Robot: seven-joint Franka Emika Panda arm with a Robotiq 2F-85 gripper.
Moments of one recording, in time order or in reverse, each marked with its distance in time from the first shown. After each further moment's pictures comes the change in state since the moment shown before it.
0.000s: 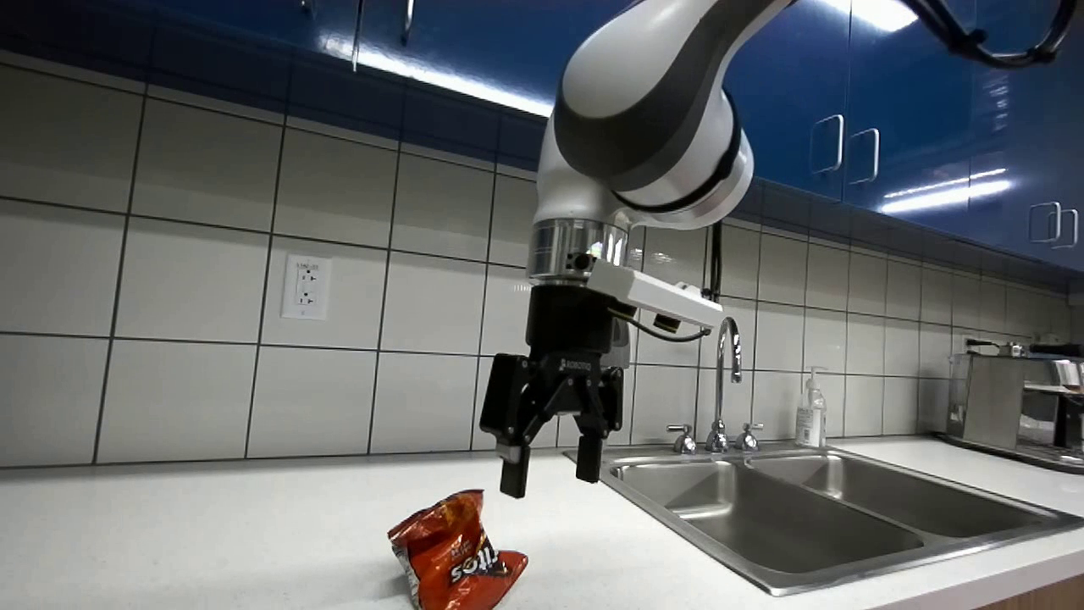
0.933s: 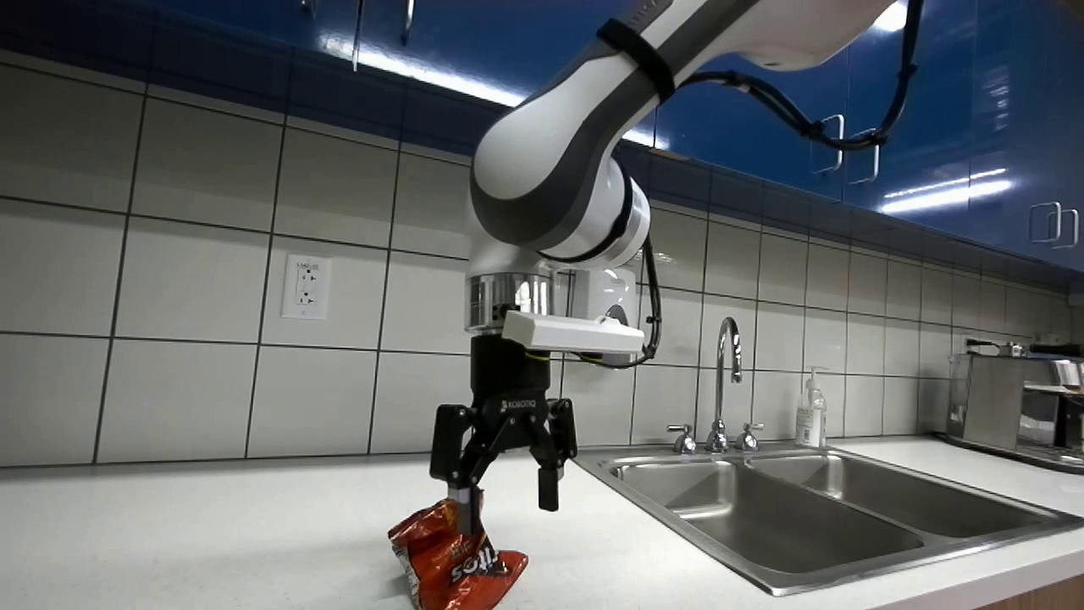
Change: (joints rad) arm -0.005 0.288 0.000 0.257 -0.141 -0.116 0.141
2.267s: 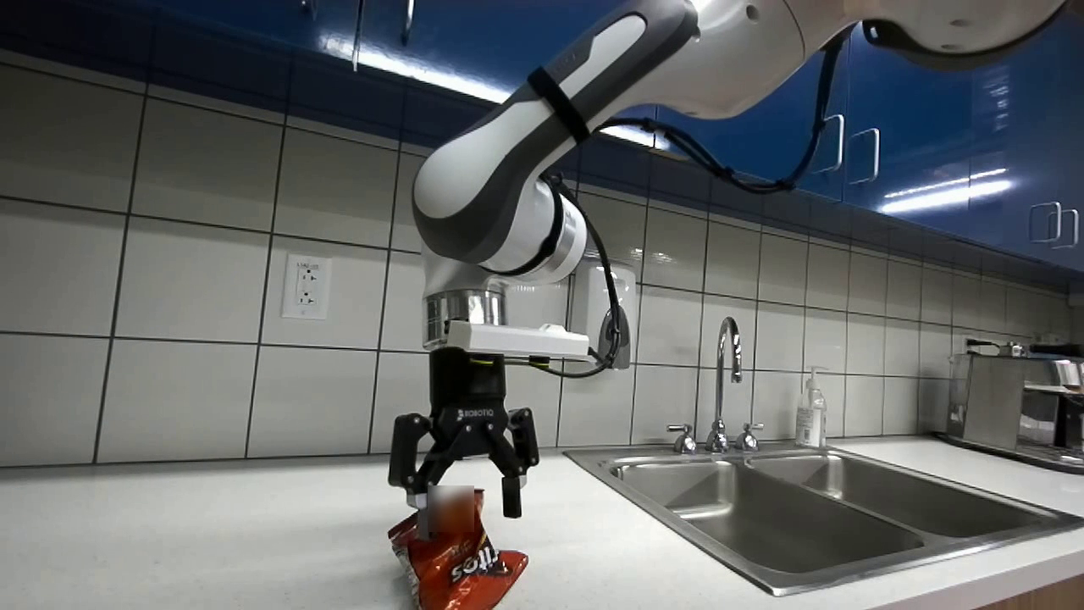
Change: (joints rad) arm 0.014 0.195 -0.009 0.248 0.000 -0.159 0.027
